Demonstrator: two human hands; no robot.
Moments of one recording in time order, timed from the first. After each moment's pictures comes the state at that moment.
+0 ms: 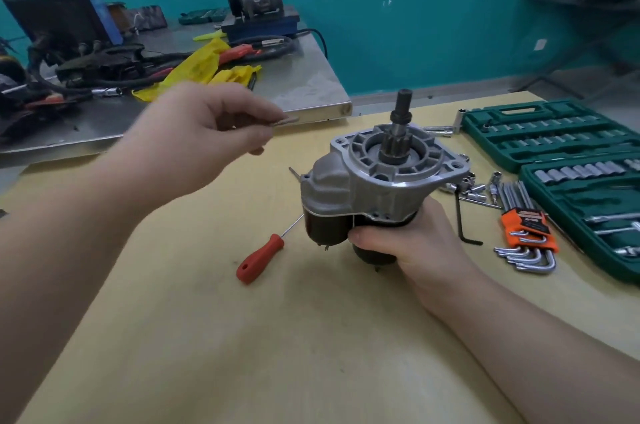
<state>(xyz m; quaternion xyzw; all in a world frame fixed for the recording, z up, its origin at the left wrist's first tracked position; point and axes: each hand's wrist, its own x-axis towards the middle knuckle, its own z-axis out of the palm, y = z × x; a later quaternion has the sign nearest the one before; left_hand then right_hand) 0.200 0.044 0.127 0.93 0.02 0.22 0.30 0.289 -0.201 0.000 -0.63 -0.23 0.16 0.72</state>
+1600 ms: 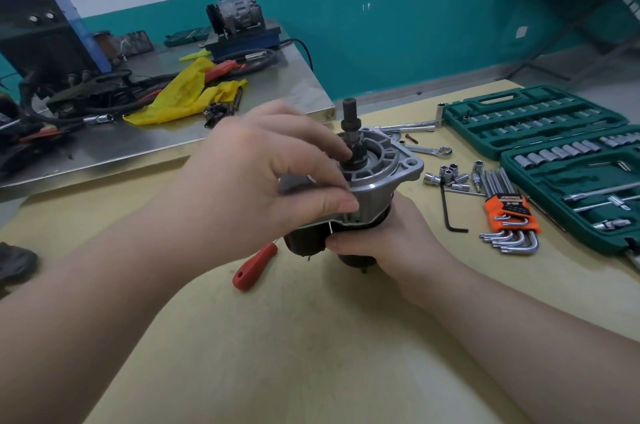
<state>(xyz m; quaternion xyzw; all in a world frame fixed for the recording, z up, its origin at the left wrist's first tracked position) 0.184 -0.035 0.136 0.95 -0.18 0.21 0.16 0.291 -0.196 -0.002 -0.66 -0.28 0.17 0.67</state>
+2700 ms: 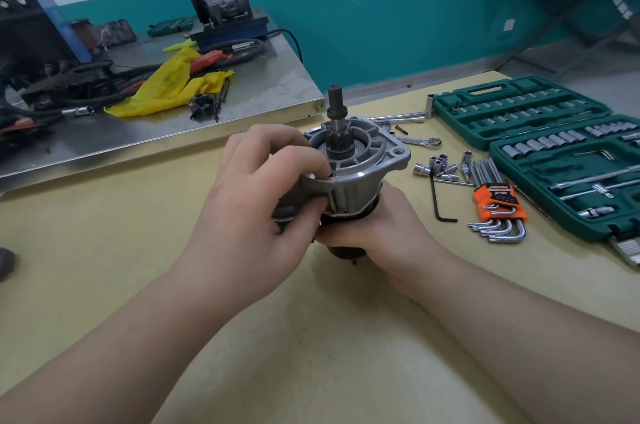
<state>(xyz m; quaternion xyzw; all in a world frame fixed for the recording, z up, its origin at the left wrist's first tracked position) 0.184 -0.040 0.065 0.91 -0.13 0.35 0.18 0.289 -0.194 -0.001 -0.64 -0.26 0.16 0.70</state>
